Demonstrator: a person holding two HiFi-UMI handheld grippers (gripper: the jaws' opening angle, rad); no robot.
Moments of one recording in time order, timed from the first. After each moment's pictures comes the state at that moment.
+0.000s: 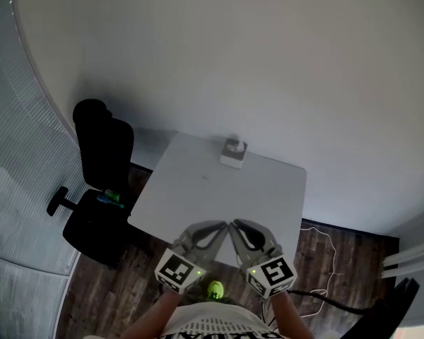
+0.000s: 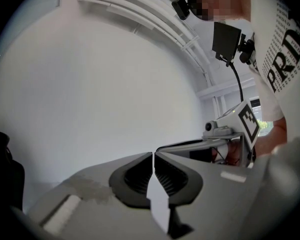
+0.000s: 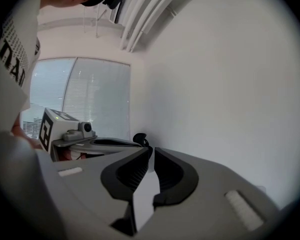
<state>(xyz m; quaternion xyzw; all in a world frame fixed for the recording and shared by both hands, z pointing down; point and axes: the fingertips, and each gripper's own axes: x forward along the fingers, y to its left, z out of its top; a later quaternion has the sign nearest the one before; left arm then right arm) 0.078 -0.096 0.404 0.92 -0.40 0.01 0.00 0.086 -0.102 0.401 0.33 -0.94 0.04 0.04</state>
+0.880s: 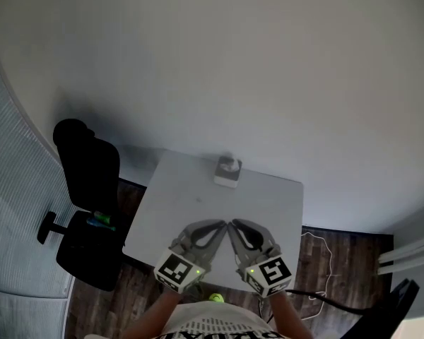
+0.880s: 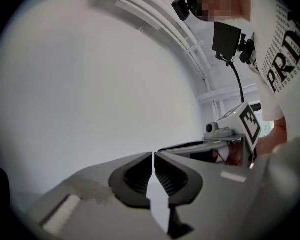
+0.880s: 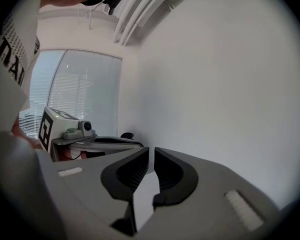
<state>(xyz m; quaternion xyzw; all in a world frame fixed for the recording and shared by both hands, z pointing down) 0.040 -0.223 0.392 0.93 -0.36 -0.01 0.00 0.048 -0.227 0.393 0.38 -0.92 0.04 0.05</state>
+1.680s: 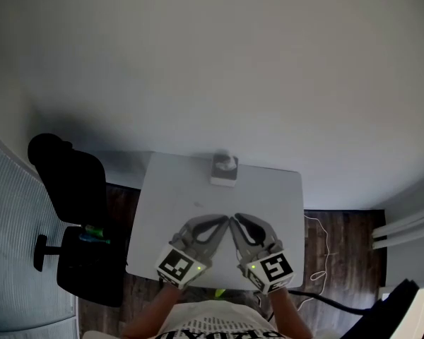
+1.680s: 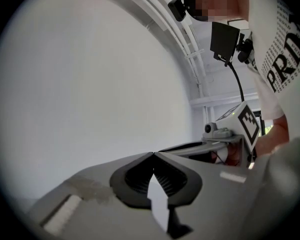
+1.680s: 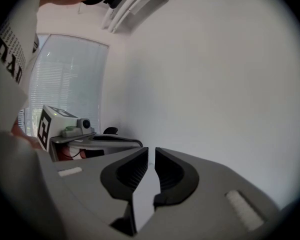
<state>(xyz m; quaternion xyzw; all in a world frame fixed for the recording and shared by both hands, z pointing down) -0.006 -0.304 0.411 0.96 -0.28 -0.02 0.02 0.002 -0.309 0.417 0.45 -0.89 0.05 0.08</state>
